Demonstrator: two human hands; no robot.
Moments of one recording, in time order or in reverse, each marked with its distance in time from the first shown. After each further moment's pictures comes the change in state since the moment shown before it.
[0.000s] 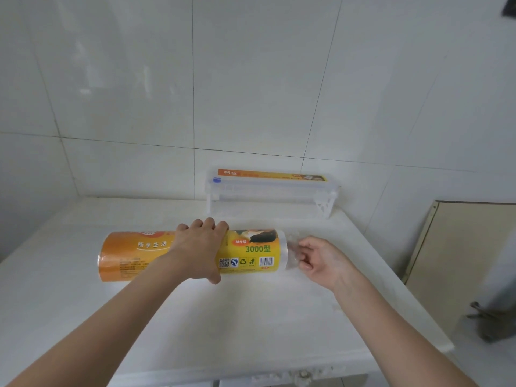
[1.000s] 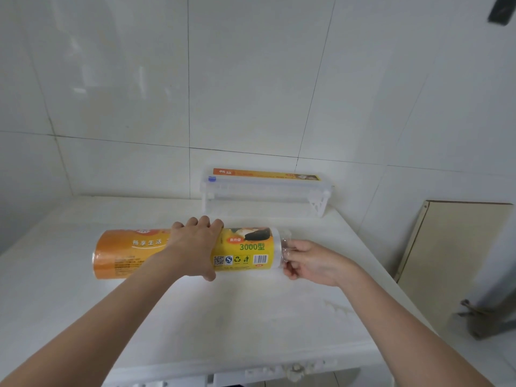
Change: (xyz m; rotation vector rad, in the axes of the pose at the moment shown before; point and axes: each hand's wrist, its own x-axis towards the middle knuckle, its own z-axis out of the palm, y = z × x) left_hand -0.001 0.003 -0.002 0.013 -0.014 -0.010; right_hand -0.013 -0.003 -0.006 -0.579 -0.338 -0.050
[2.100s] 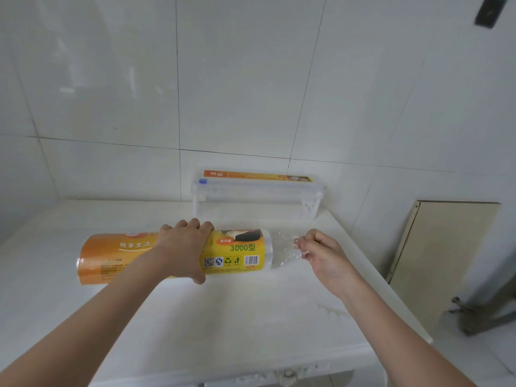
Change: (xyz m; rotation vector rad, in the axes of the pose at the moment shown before) left_hand 0.007 -0.006 0.001 -0.019 -0.007 0.016; right_hand -0.015 0.013 -0.022 0.198 0.387 -0.376
